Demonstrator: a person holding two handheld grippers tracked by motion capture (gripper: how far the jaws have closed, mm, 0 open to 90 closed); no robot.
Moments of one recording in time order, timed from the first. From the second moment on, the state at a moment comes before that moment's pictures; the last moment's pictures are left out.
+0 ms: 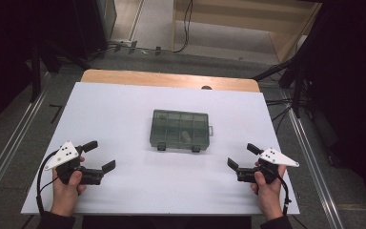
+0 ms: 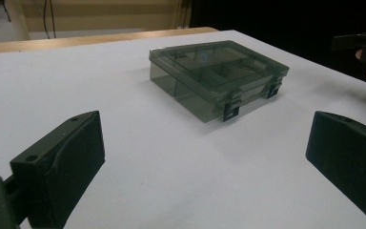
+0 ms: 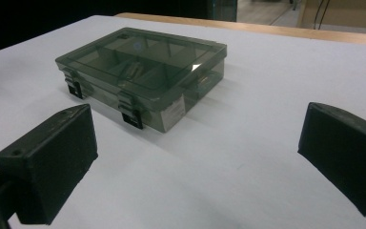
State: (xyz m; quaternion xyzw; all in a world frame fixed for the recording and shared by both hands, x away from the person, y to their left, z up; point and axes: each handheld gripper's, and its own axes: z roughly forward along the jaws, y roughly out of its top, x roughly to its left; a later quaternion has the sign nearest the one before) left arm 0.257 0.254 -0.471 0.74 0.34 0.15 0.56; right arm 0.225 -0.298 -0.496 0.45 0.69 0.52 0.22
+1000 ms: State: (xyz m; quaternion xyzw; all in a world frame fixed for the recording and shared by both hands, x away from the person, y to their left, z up) left arm 0.243 0.312 -0.479 0.73 0.37 0.18 0.54; right arm 0.204 -0.352 -0.508 0.48 0.67 0.51 0.24
